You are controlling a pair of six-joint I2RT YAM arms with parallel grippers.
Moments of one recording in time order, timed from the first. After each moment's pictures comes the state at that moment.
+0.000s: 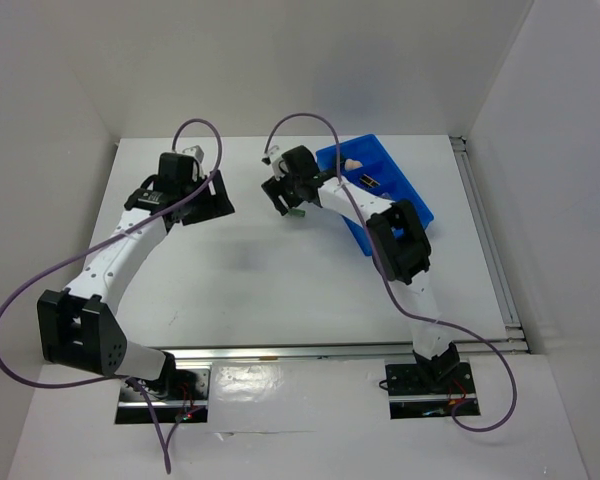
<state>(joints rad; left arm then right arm) -0.19 1.41 1.24 -0.61 0.08 -0.44 0.59 2.28 1.88 -0.33 -0.08 -0.17</state>
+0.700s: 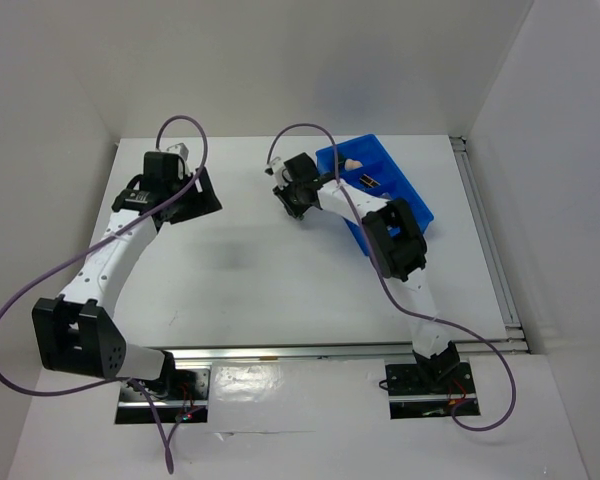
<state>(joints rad) -0.12 1.39 1.24 -0.62 0.08 -0.42 0.56 2.35 1.88 -0.39 -0.08 -0.23</state>
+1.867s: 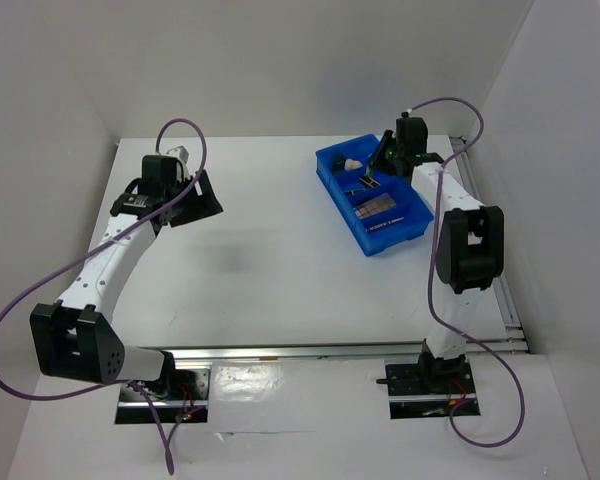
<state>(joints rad) -0.11 1.35 1.21 -0.61 0.11 -0.42 0.12 1.94 1.58 -0.23 -0.09 0.49</state>
